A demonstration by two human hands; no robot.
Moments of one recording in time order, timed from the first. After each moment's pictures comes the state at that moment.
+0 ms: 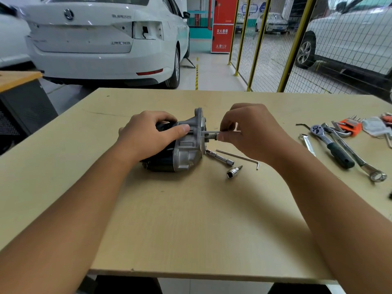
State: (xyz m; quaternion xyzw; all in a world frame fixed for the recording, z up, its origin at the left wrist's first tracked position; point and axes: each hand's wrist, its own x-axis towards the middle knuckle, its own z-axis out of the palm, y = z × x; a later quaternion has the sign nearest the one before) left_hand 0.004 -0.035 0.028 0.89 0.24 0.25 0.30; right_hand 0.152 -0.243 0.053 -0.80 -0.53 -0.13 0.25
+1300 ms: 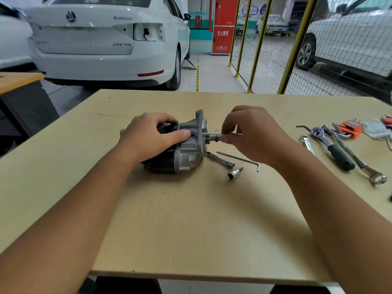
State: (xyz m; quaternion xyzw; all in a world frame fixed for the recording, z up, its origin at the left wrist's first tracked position) left_hand 0.003 -0.037 0.029 0.89 0.25 0.24 0.31; right_hand 0.152 -0.244 0.055 -0.81 -0.53 -0.13 0.22
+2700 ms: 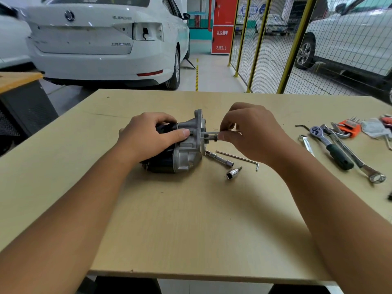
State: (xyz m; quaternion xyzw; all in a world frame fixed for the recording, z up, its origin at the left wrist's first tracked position) left_hand 0.003 -0.035 0.028 0.89 0.24 0.25 0.29; right_hand 0.149 -0.243 0.055 -0.81 -0.52 -0.15 0.23
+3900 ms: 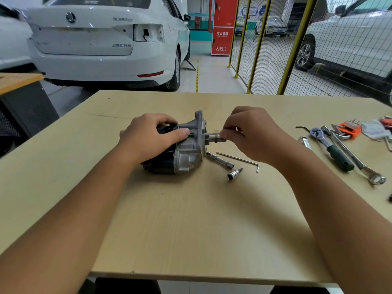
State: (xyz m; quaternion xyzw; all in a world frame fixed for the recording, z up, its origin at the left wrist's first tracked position) left_hand 0.004 -0.035 0.028 0.89 0.25 0.24 0.31; right_hand 0.153 -0.245 0.057 -0.80 -0.54 -0.11 0.22
